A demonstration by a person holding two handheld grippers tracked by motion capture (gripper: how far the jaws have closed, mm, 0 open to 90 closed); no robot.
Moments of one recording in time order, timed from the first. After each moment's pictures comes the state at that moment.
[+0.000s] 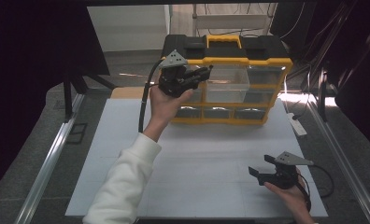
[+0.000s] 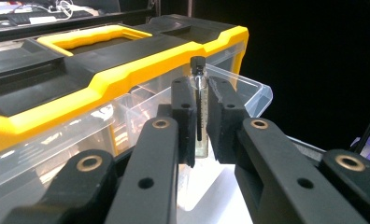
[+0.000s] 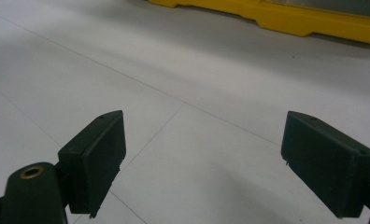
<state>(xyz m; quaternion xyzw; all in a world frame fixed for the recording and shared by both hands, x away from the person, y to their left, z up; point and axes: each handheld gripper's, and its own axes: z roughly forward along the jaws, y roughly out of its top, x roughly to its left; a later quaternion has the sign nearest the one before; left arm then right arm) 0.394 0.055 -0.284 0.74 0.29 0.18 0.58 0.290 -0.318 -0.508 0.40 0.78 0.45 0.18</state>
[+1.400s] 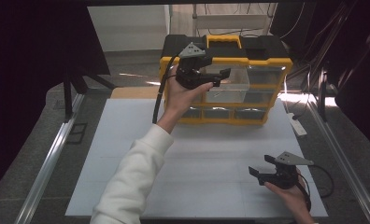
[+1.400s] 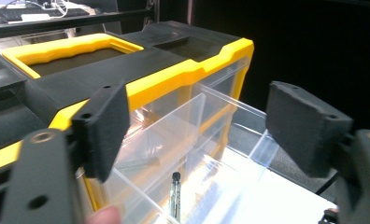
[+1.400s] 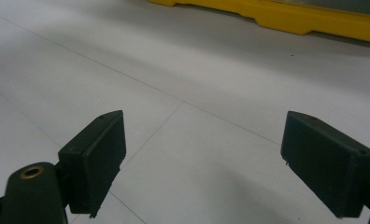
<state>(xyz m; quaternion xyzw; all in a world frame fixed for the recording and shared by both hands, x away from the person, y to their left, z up) 0.417 0.024 -0.277 0.73 0.29 0.17 0.59 0.291 -0.319 -0.508 0.40 0.78 0.45 0.18</state>
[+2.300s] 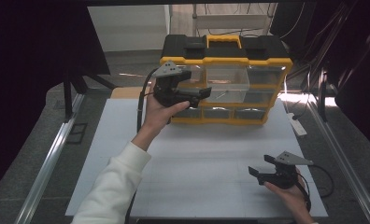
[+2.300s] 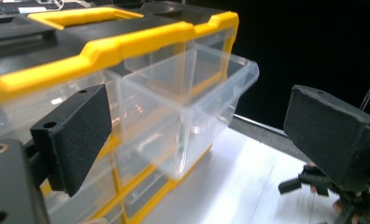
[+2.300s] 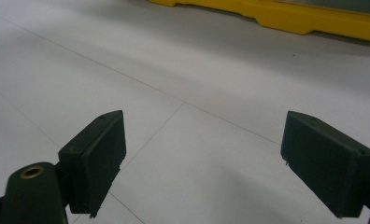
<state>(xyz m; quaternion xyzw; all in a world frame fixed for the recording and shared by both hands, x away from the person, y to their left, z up) 0.372 0.076 -0.303 0.74 0.28 0.17 0.58 0.292 -0.318 -0.509 0.40 0.78 0.45 0.18</state>
